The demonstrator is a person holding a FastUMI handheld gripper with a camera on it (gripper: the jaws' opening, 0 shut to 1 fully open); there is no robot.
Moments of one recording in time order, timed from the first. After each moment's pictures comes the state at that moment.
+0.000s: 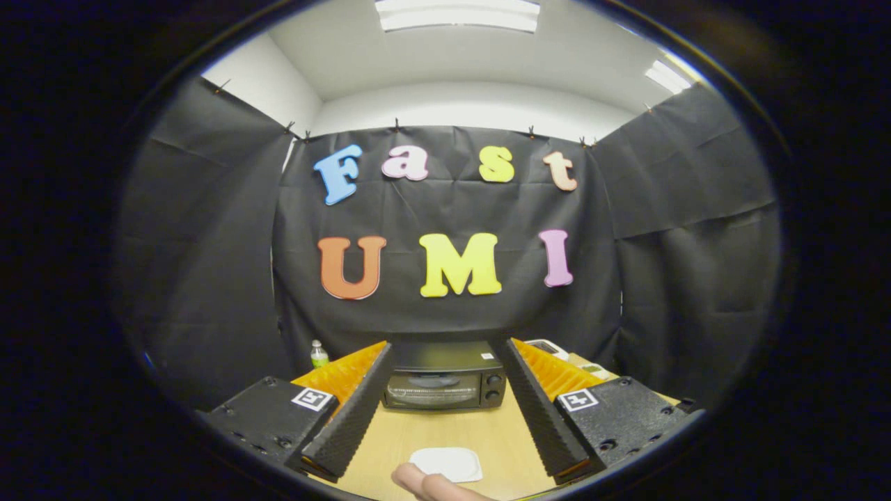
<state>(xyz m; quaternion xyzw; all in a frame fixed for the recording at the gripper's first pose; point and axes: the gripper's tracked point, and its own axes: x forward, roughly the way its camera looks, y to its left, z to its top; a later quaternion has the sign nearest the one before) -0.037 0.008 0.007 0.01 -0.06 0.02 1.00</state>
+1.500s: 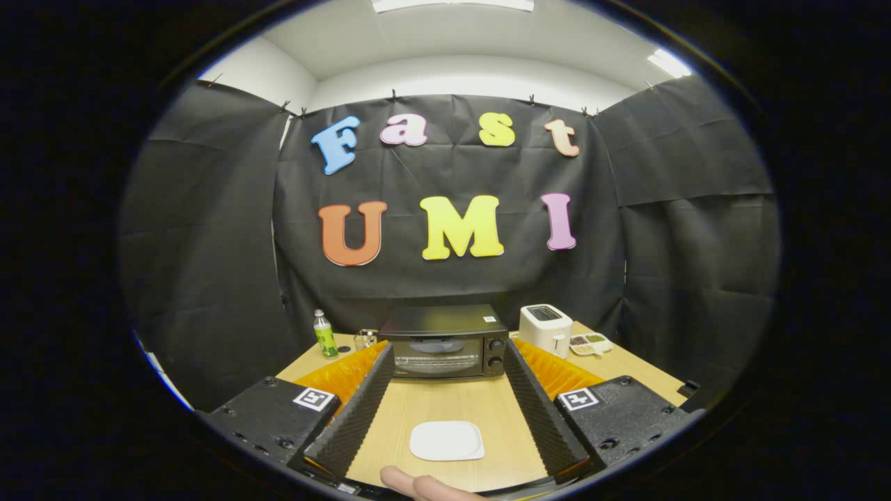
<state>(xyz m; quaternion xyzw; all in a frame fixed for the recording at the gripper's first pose) -0.035 0.009 -0.034 0.01 0.00 0.02 1.00</state>
